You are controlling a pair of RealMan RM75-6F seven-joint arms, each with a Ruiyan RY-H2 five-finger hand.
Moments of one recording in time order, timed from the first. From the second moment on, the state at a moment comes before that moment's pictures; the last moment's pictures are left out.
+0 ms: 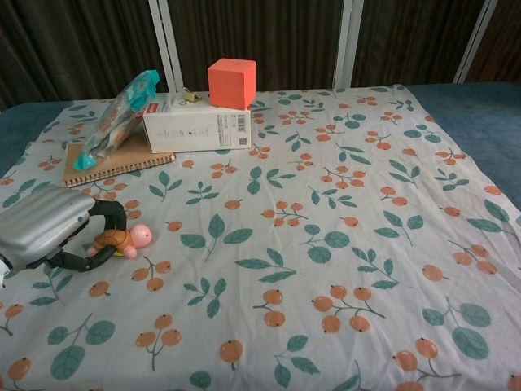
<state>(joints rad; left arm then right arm) -0.44 -1.83 0.00 -0.87 1.62 1.33 0.06 0.06 -1.08 0.03 -1.62 -1.59 1.53 0.01</state>
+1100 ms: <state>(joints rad) -0.43 -1.79 0.02 -0.94 1.61 1.31 0.00 0.06 -1.09 0.03 -1.61 -1.58 1.52 0.00</state>
